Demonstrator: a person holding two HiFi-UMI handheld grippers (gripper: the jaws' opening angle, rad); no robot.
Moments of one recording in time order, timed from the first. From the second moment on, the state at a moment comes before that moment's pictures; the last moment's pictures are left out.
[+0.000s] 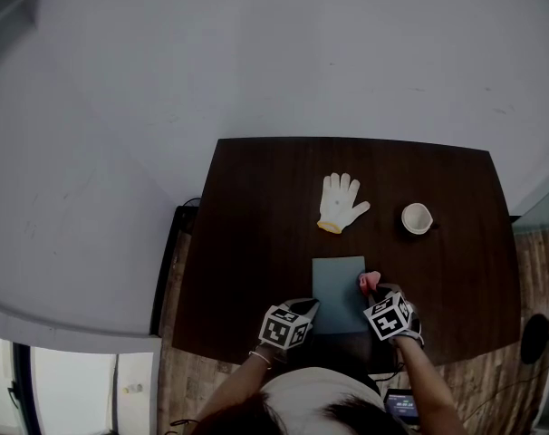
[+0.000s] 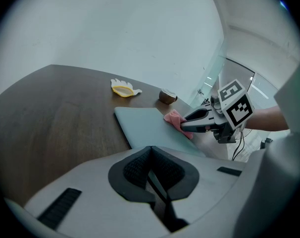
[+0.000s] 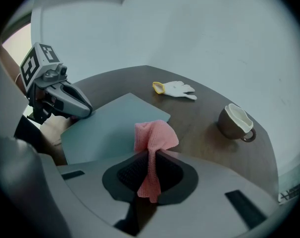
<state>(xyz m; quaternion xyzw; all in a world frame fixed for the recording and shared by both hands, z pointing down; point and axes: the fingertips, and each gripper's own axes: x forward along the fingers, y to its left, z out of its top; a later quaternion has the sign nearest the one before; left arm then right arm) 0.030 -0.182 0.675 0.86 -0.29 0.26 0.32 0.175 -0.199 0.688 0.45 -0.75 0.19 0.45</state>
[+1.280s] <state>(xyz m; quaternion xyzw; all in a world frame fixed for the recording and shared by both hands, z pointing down) -0.007 -0.180 0.645 0.86 -0.36 0.19 0.32 0.070 -0.178 0.638 0.42 -0.81 0.14 0.38</state>
